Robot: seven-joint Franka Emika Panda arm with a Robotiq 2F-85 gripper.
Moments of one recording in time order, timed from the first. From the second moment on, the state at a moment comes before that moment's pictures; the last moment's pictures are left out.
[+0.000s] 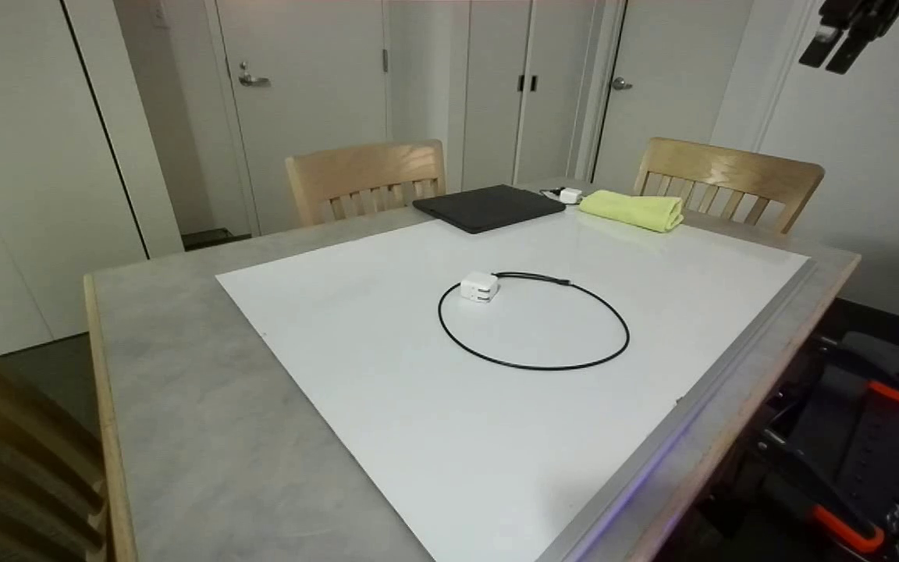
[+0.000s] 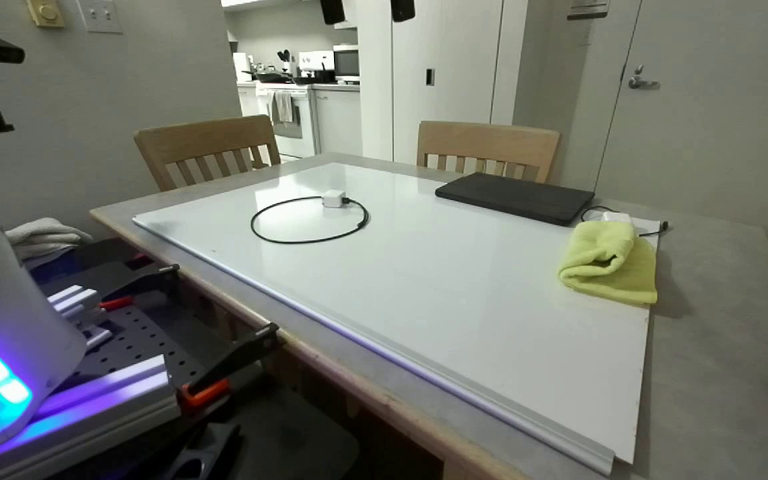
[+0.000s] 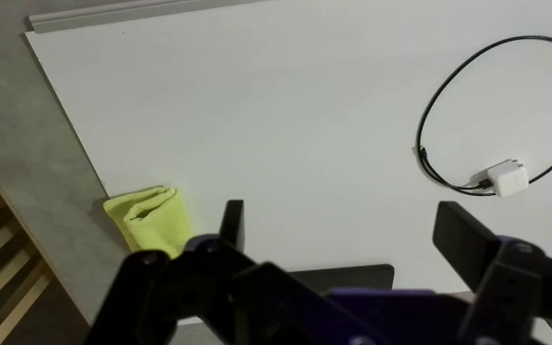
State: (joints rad) arm -0.20 -0.77 -0.39 -2.74 -0.17 2.23 -0.34
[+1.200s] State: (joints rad) arm -0.15 -0.75 -0.11 -2.78 -0.16 2.24 -0.09
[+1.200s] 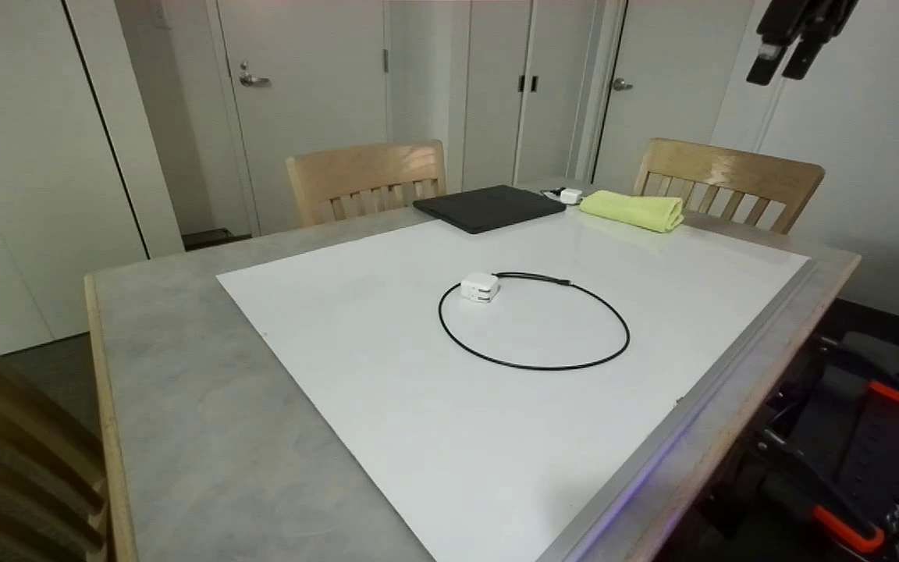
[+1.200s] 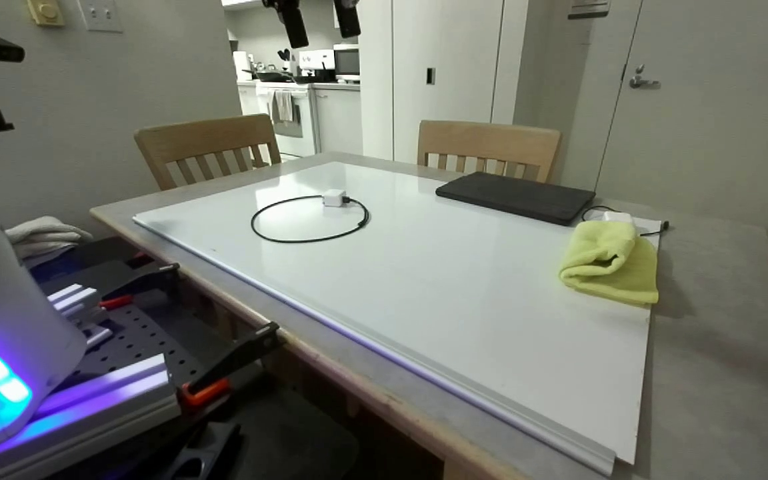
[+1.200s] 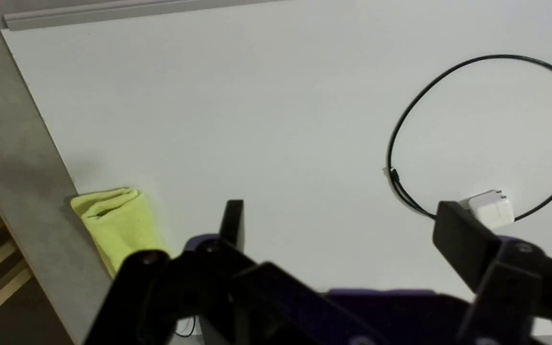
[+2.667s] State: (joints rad) arm -0.07 -0.69 -0.06 -2.78 -0.14 2.26 -0.04
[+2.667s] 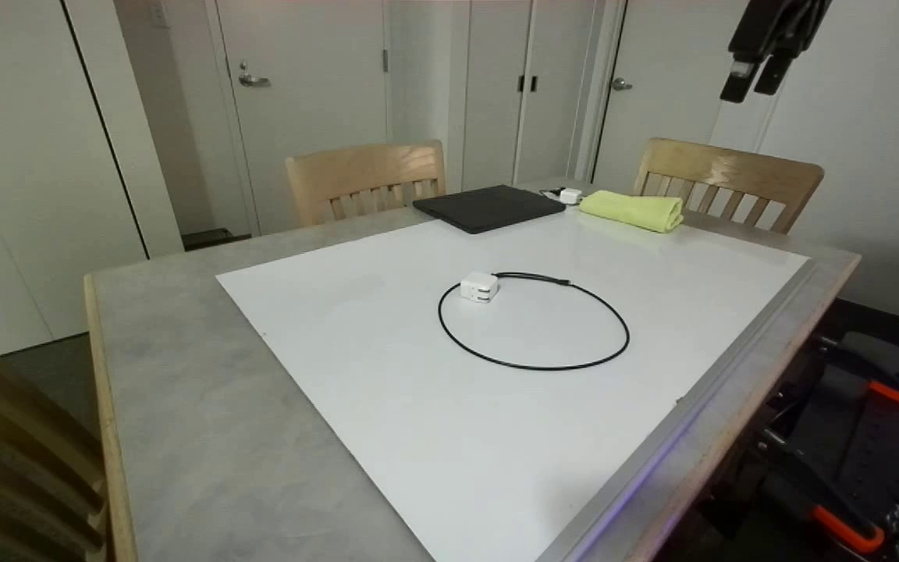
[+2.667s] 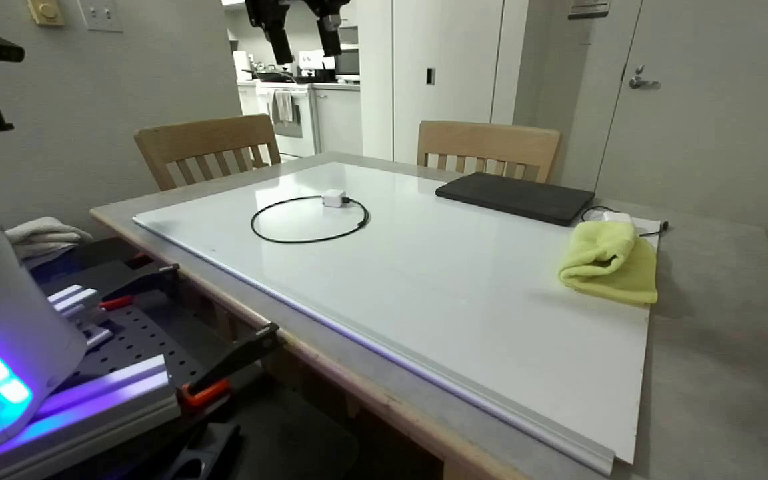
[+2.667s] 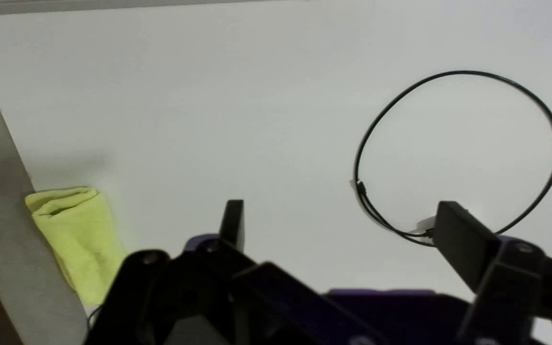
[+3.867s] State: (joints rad) arm -0.01 -0.22 0.14 -2.65 -0.13 2.59 0.39
